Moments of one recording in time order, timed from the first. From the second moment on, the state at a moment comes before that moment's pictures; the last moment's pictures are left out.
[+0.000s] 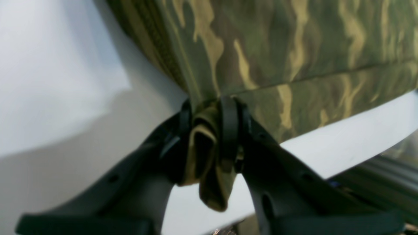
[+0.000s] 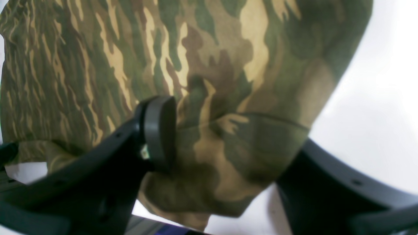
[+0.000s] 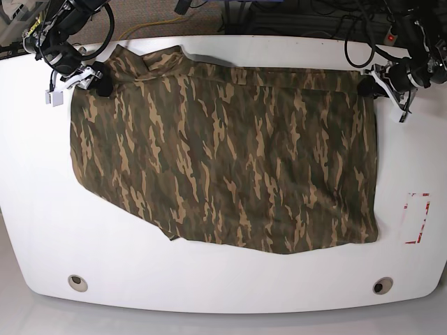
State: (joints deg) left arm 17.5 -18.7 -34.5 88.5 -43.9 -43.0 70.7; right arm -9.8 4.4 56.4 86.3 48.9 41.0 -79.6
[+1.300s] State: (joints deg) left arm 13.8 -19.3 -44.3 84.9 -44.8 -42.9 76.0; right arm -9.6 4.5 53.9 86.2 49.3 41.0 -79.4
